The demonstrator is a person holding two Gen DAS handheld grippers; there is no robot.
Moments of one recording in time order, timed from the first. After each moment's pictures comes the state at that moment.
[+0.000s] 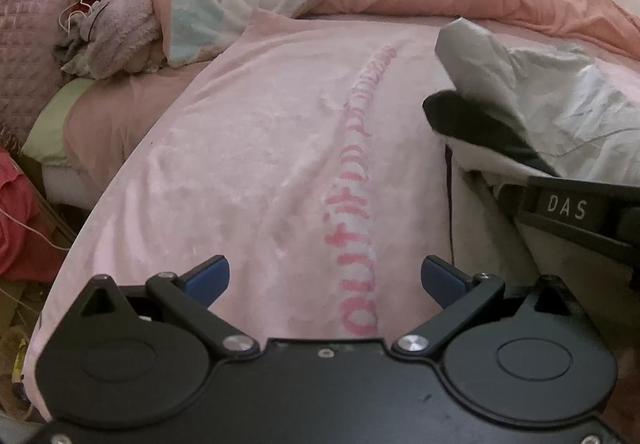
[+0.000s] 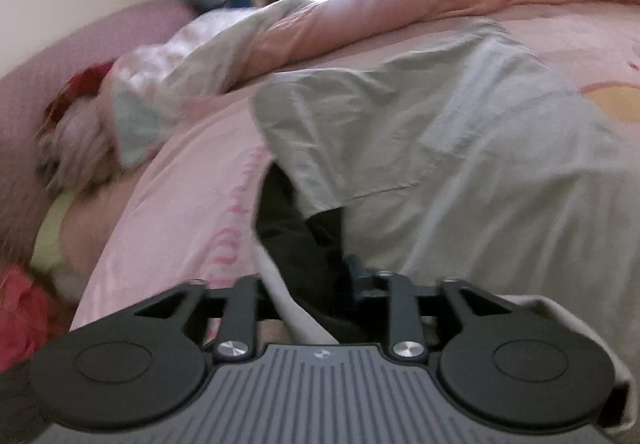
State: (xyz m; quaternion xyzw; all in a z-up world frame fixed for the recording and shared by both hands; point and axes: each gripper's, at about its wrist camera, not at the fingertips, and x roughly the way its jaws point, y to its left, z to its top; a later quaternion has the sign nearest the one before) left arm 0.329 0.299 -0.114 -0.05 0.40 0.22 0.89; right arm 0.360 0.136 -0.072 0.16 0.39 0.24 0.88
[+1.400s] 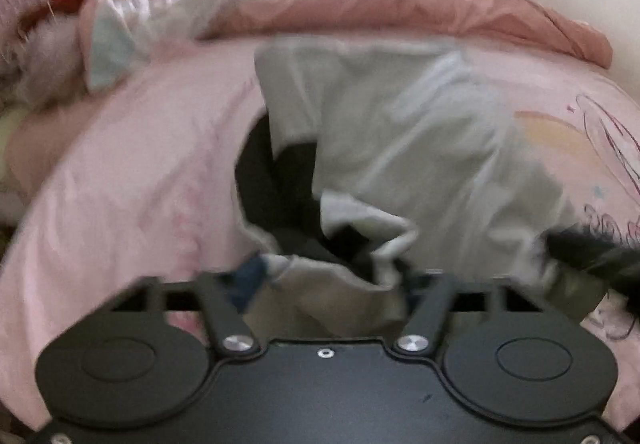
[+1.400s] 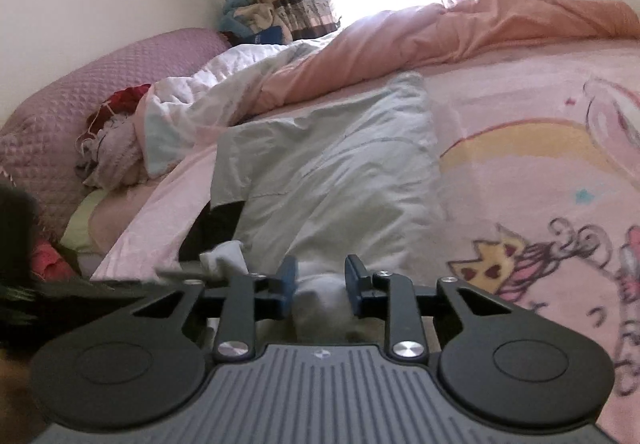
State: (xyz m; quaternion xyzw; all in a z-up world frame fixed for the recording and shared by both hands) left arm 0.318 0.180 -0.100 -0.06 0.39 0.12 0.91; right arm 0.288 -0.039 -0.067 0.15 0.32 0.26 0.90
